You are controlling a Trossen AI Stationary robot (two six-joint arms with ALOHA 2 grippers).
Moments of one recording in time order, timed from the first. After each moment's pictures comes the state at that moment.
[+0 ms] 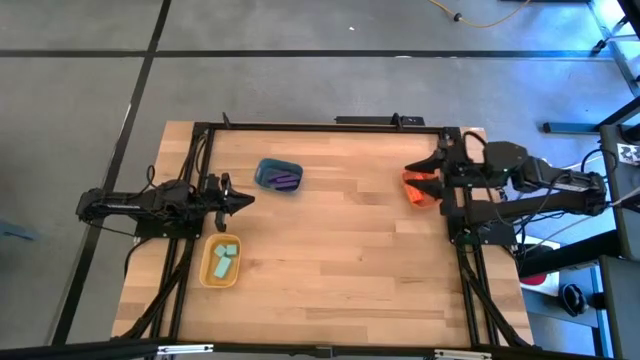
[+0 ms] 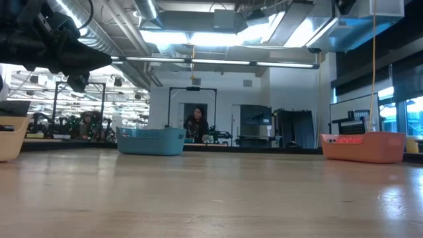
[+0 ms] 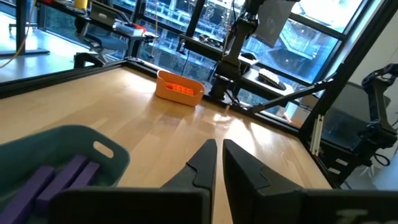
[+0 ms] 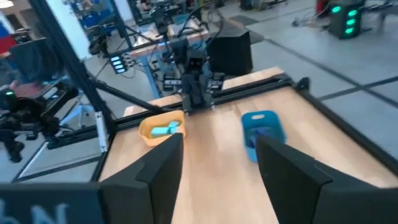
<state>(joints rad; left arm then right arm) 0.00 0.00 0.01 0.04 -0.14 -0.38 -0.01 0.66 0.90 -0.42 0.05 0.26</state>
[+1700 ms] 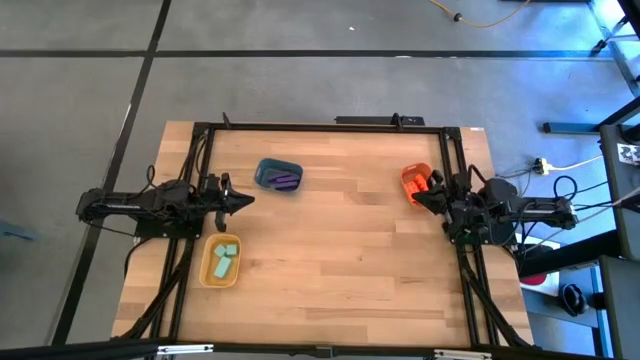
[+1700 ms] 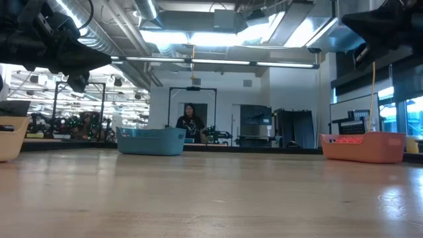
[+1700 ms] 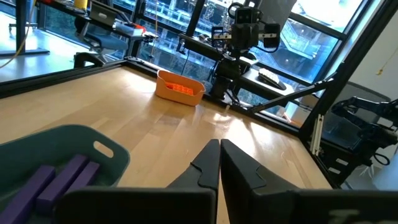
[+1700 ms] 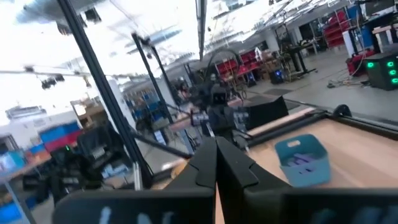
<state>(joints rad) 0.00 0.00 0.01 0.04 -0.14 -0.38 0.04 0.00 0.11 0.12 0.06 0.41</state>
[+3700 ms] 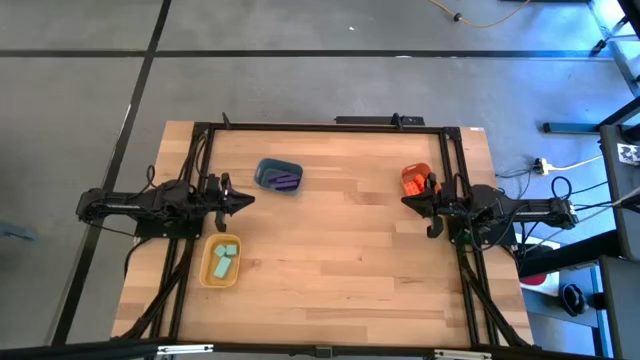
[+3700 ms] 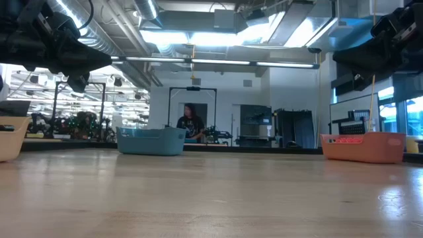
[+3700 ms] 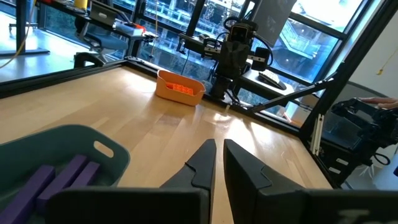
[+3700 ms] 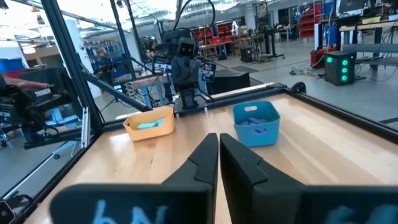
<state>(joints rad) 0.00 0.00 0.01 0.04 -0.14 -0.38 0.04 0.00 0.01 0.05 0.14 0.20</state>
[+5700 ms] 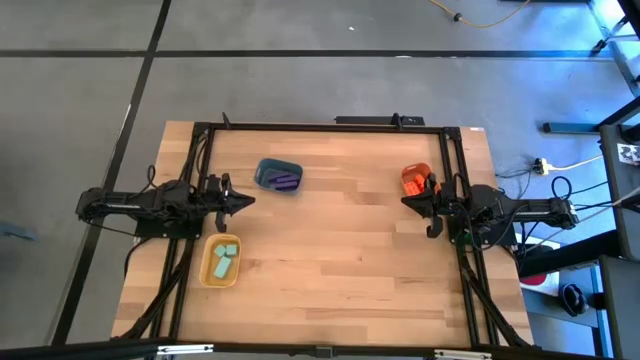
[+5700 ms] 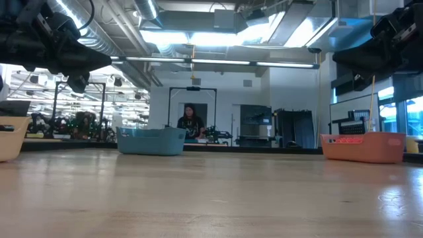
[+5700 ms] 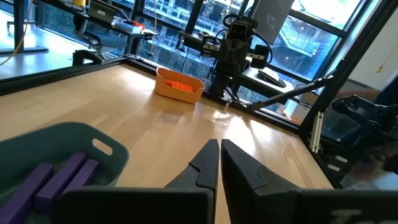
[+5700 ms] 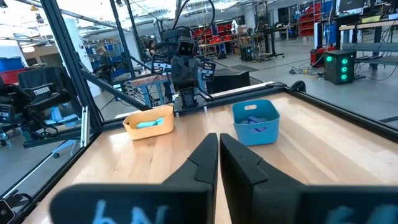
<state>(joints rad) -0.01 0.01 0.01 0.04 -0.14 -0.38 0.04 0.01 0.01 0.05 0.14 0.20</state>
